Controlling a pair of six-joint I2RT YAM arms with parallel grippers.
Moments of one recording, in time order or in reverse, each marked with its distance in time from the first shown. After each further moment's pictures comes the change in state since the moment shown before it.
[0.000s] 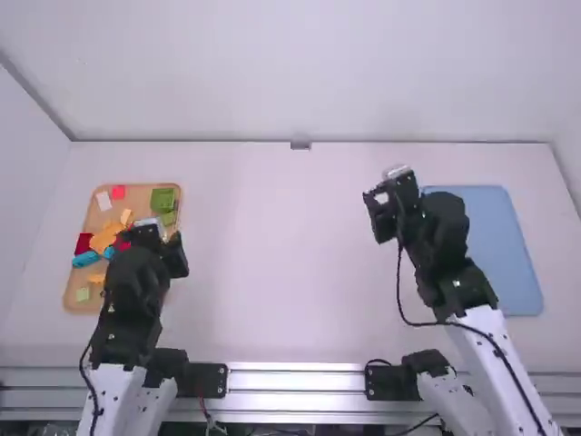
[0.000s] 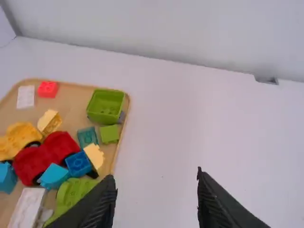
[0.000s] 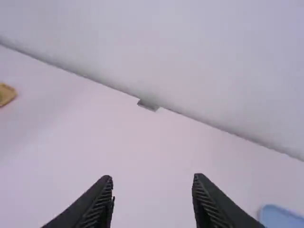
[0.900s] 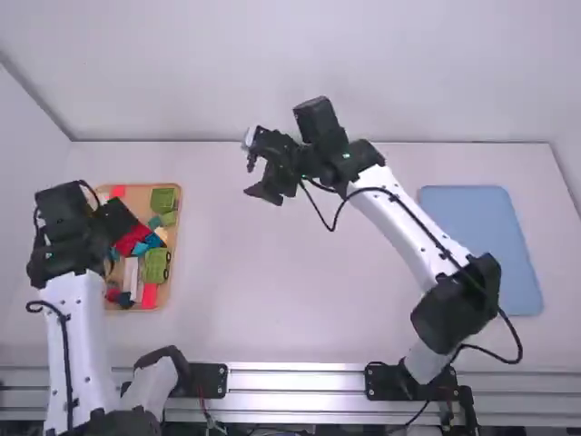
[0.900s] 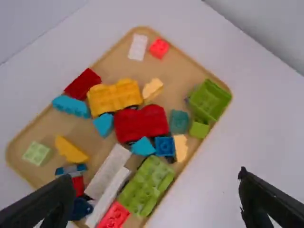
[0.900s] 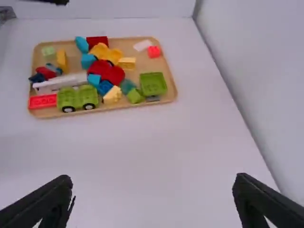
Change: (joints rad) left arm 0.486 0.525 0.540 -0.371 0.050 -0.142; right arm 0.316 0.864 0.884 -0.362 -0.448 -0.445
